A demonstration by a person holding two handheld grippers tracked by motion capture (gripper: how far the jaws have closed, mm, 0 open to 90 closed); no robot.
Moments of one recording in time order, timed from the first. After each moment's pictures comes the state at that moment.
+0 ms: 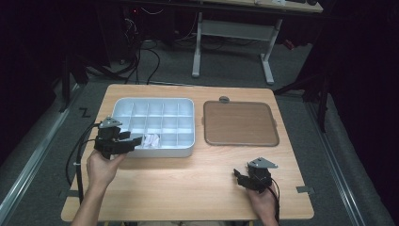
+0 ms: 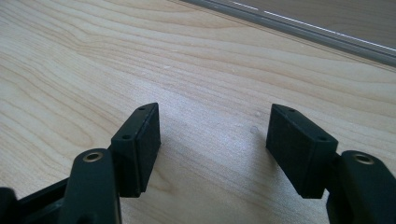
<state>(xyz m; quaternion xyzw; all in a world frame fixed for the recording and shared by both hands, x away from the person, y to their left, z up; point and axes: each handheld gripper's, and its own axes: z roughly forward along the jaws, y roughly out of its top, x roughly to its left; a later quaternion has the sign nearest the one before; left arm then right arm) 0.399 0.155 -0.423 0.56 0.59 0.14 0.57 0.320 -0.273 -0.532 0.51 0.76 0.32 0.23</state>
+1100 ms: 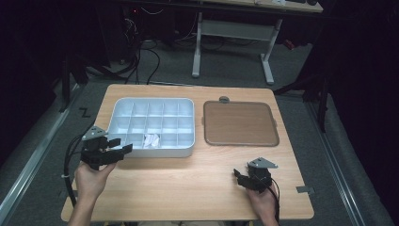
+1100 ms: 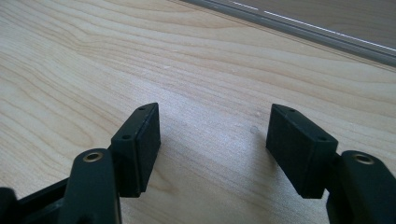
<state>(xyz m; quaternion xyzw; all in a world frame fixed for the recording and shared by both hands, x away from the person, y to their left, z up) 0.368 0.183 -0.421 0.53 0.59 0.13 0.59 0.320 -0.273 -0.532 0.51 0.76 0.32 0.23</state>
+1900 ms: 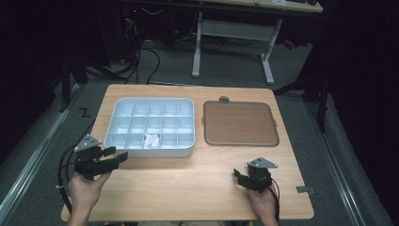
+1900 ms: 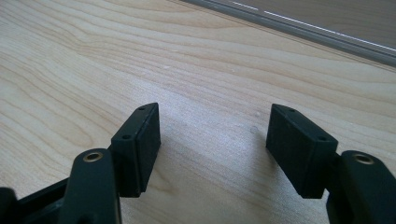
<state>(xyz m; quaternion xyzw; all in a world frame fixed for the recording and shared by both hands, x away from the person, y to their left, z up) 0.347 0.196 -0.435 0.52 0.60 0.13 0.59 0.320 -0.273 -0.532 0.51 0.76 0.32 0.23</state>
